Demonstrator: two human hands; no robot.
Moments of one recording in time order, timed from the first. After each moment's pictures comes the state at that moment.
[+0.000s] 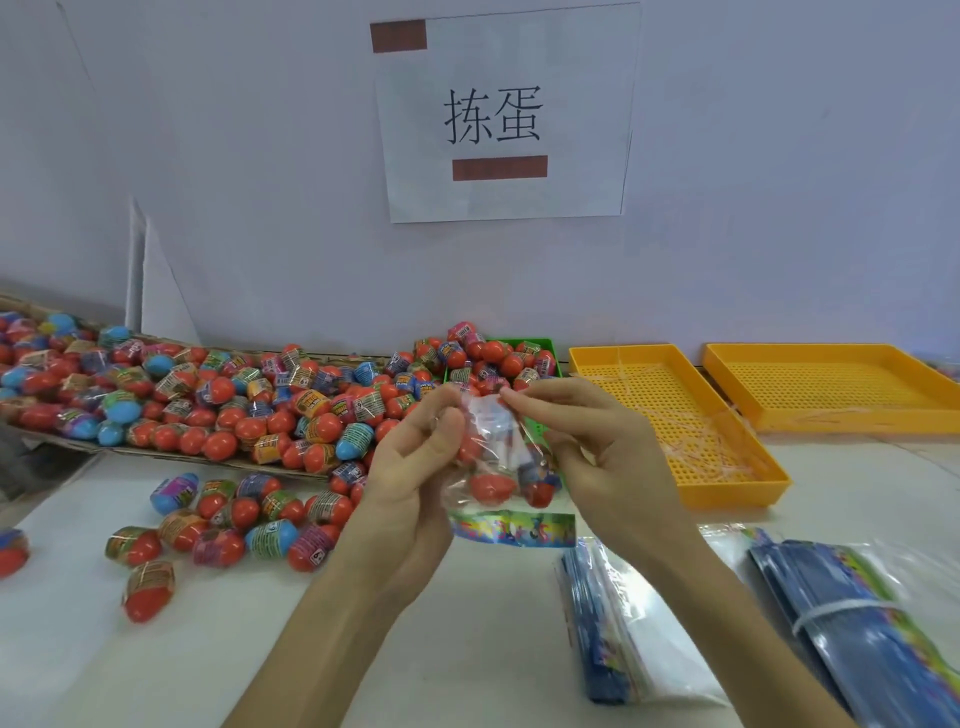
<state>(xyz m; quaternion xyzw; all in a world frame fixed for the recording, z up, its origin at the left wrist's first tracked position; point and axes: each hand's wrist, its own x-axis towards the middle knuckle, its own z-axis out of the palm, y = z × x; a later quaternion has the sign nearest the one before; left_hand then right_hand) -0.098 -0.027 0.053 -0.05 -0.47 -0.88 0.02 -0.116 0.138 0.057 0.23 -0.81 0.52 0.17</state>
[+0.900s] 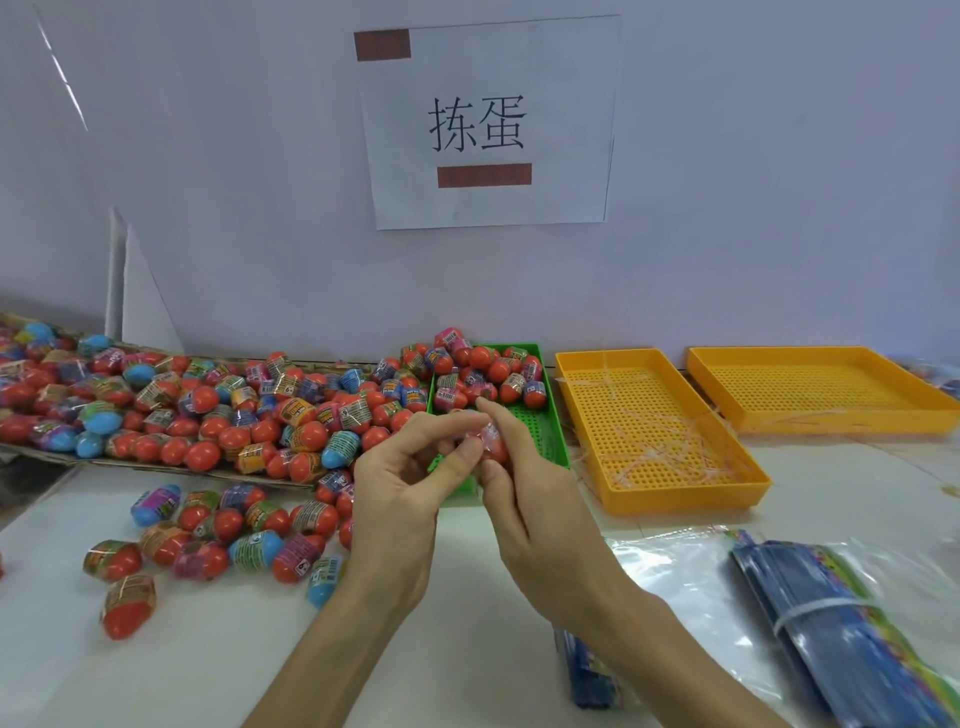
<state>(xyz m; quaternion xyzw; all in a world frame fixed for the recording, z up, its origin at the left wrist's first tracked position) -0.098 -0.025 0.044 -0.12 -0.62 -0.76 0.16 -0.102 0.104 0.028 0.25 -0.81 0.51 0.12</state>
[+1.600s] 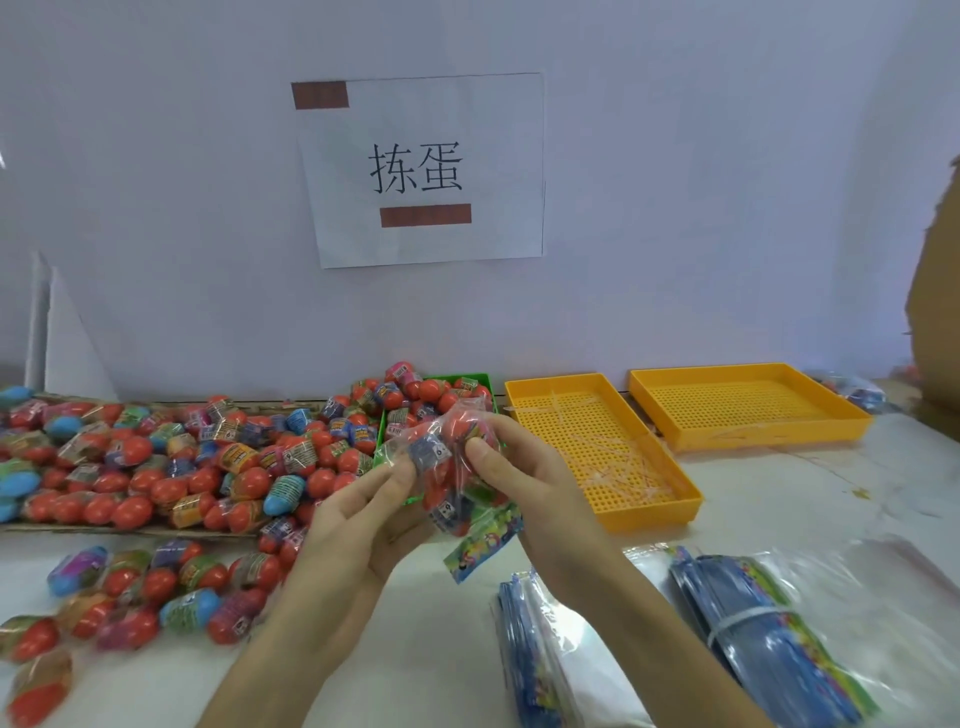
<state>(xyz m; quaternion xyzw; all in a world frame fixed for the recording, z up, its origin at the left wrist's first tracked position) -0.107 -0.028 0.045 -0.02 -0.58 -0.81 -0.02 -0.118 0.140 0.057 0.16 -0.62 0.76 -0.02</state>
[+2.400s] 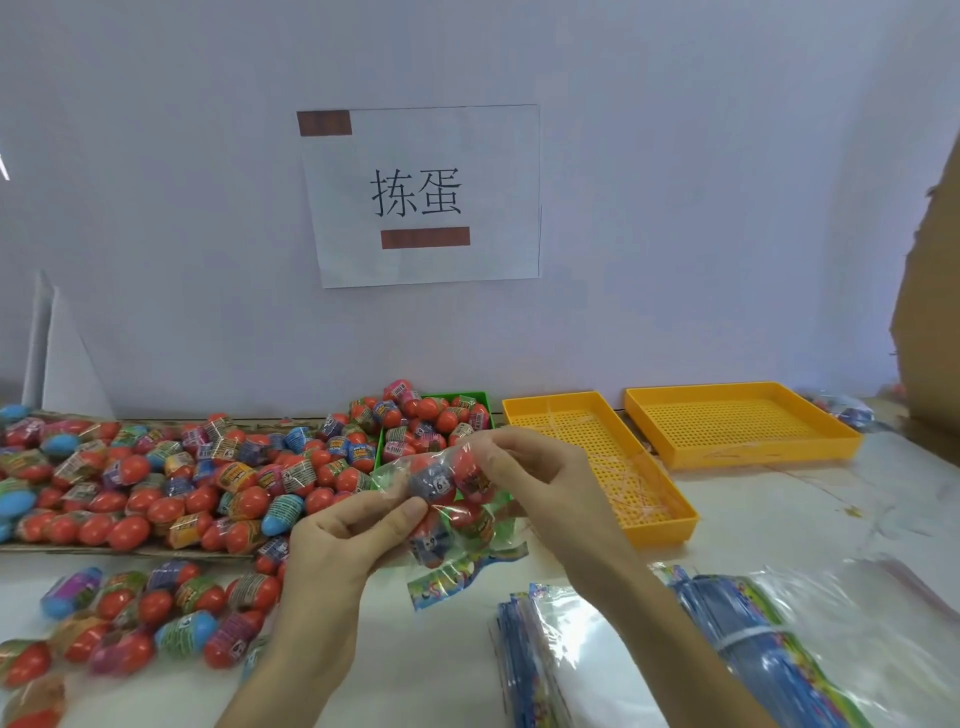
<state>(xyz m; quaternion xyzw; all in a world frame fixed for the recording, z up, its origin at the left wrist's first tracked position) -0.107 -0.032 0.044 0.00 -0.61 -0.79 0.07 -0.118 0.151 0.075 0.17 -0.70 0.69 0.09</state>
